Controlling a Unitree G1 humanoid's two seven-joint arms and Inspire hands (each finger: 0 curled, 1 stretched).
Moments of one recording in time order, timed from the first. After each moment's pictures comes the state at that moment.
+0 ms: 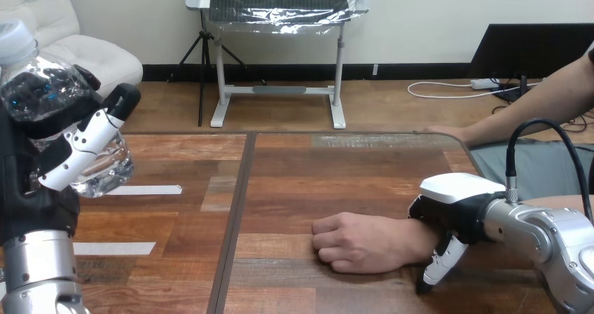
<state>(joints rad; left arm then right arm) 0.08 0.06 0.29 -0.33 -0.17 -0.18 0.01 -0.41 -0.67 0.41 0.33 -0.76 -0.03 0.56</state>
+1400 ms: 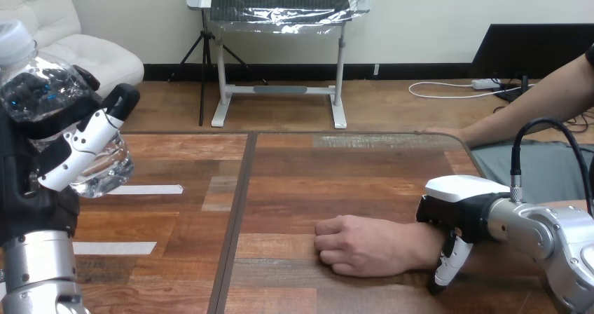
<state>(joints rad) 0.08 0.06 0.29 -0.33 -0.17 -0.18 0.01 -0.42 -0.67 0.40 0.33 -0.73 0.01 0.60</state>
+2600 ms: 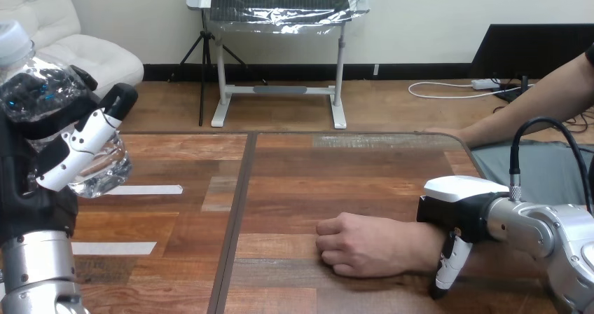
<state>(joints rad) 0.08 0.06 0.29 -0.33 -0.16 -0.18 0.02 -0.43 -0.67 0.41 0.35 -0.73 -0.01 0.60</state>
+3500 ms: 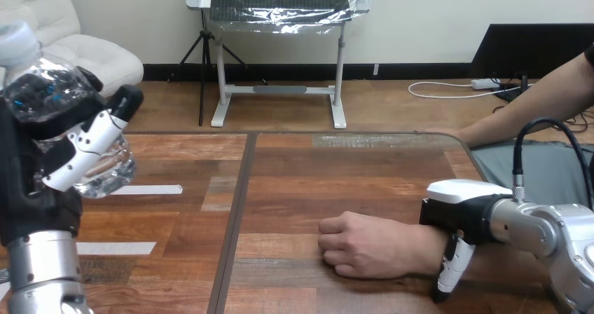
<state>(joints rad) 0.08 0.06 0.27 -0.31 -0.14 -0.19 0.02 -0.41 -0.68 0.39 0.32 -0.70 0.02 0.65</state>
